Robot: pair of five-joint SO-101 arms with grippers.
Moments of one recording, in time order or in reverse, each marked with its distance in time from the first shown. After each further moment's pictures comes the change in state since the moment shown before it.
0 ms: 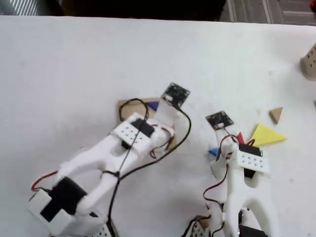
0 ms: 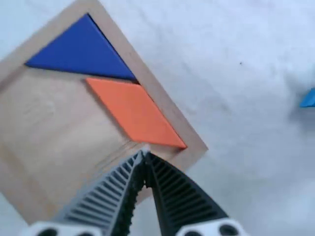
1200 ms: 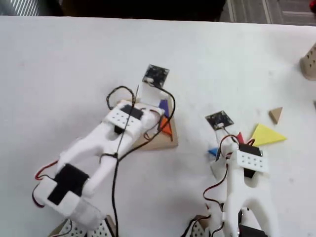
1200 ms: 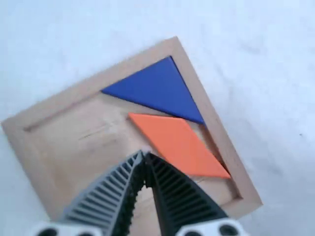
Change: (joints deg) left arm -8.8 7.5 -5.9 -5.1 3.8; right arm 0.0 0.0 0.0 0.0 0.0
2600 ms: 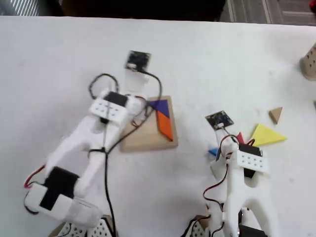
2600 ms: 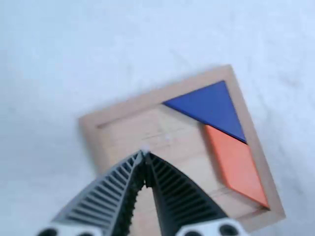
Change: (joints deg) left arm -8.1 -3.3 -6.2 9.1 0.0; right arm 0.1 0.0 0.0 0.0 0.0
